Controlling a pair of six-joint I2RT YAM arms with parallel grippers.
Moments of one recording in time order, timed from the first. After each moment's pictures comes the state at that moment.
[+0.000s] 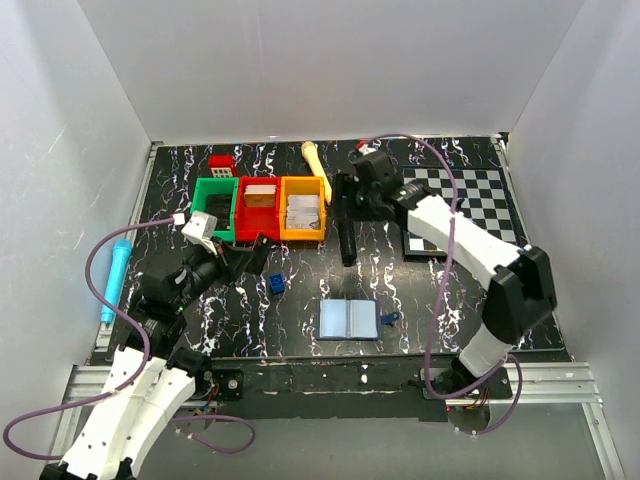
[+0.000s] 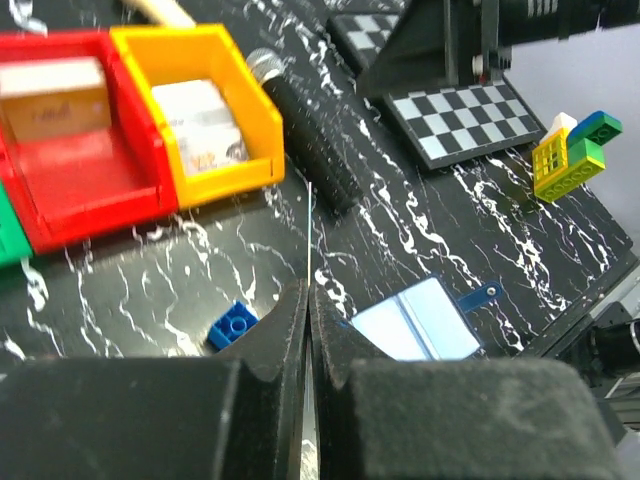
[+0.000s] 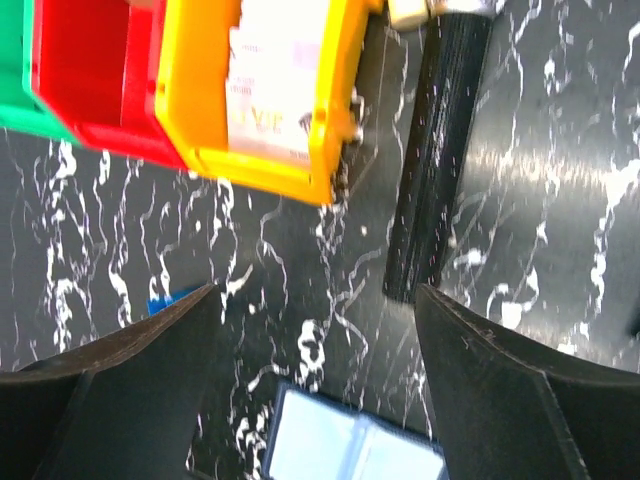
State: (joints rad) left arm -0.33 0.52 0.65 -0.28 0.32 -0.27; right arm 0.66 1.59 1.37 -0.54 0.01 0.54
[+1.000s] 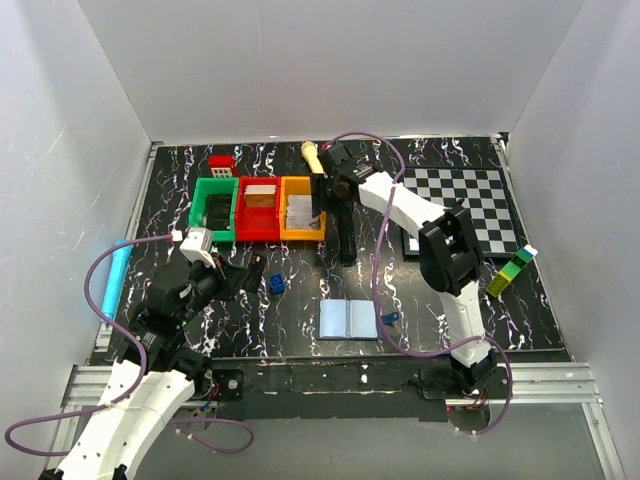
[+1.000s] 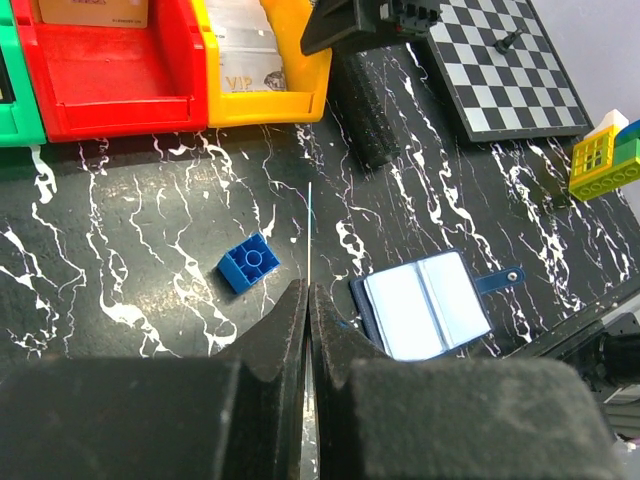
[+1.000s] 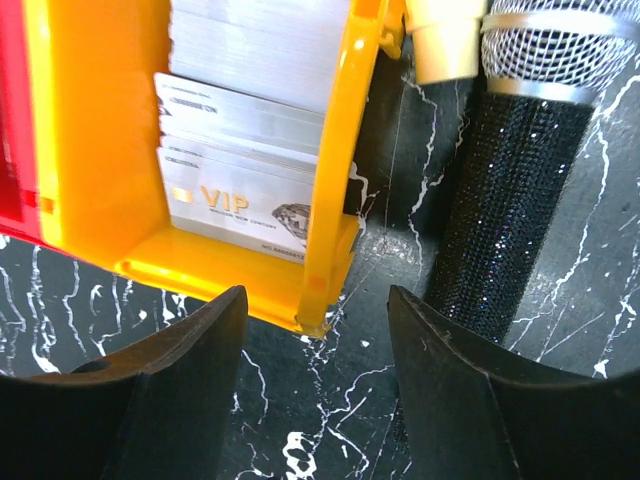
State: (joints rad) left arm -0.40 0.42 0.58 -0.48 0.14 -0.41; right arm 0.66 2.13 1.86 -0.68 0.00 0.49
